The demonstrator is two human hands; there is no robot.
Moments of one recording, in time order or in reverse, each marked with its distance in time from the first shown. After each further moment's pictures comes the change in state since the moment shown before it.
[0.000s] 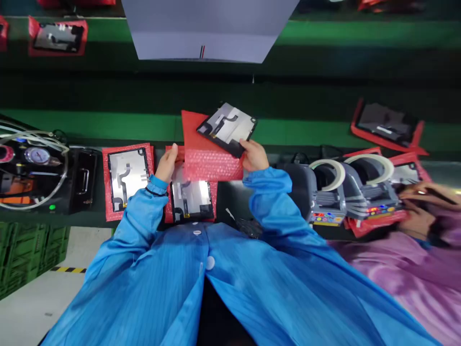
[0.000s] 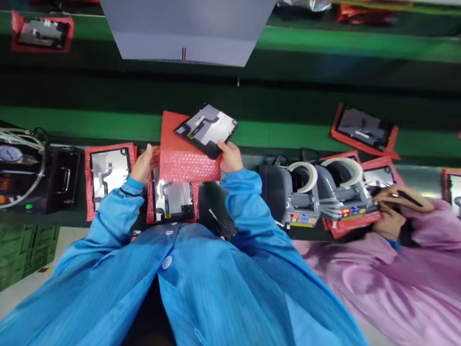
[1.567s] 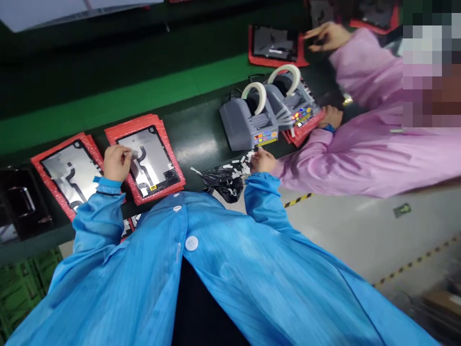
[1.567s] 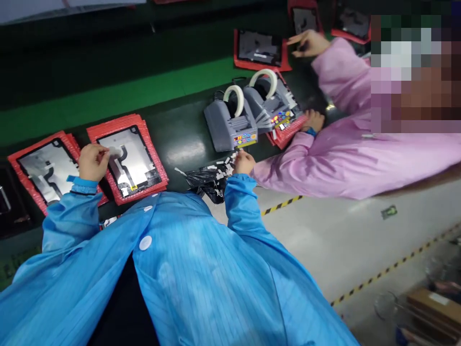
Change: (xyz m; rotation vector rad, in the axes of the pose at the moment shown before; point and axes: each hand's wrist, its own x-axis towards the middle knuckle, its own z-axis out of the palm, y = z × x) left_hand -0.032 -0.018 -0.025 0.681 -0.147 0.535; right_hand -0.159 0.037 -0.233 -0.340 0.904 -0.017
